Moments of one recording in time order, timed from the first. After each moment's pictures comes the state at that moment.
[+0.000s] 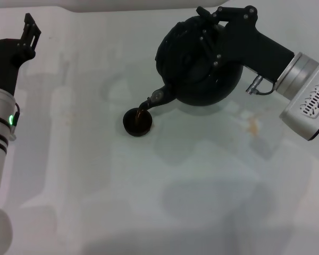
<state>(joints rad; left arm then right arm) -0.29 -2.08 2.33 0.59 2.01 -1.01 -3.01 0.46 2.03 -1.96 -0.43 -0.20 -1.12 -0.04</state>
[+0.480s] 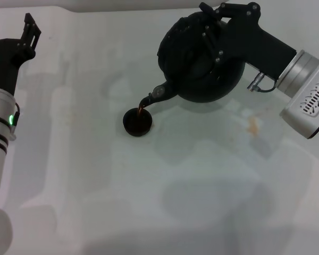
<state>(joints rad) -0.29 -2.08 2.33 0.59 2.01 -1.01 -3.01 0.46 2.03 -1.96 -0.43 -0.17 -1.12 -0.06</state>
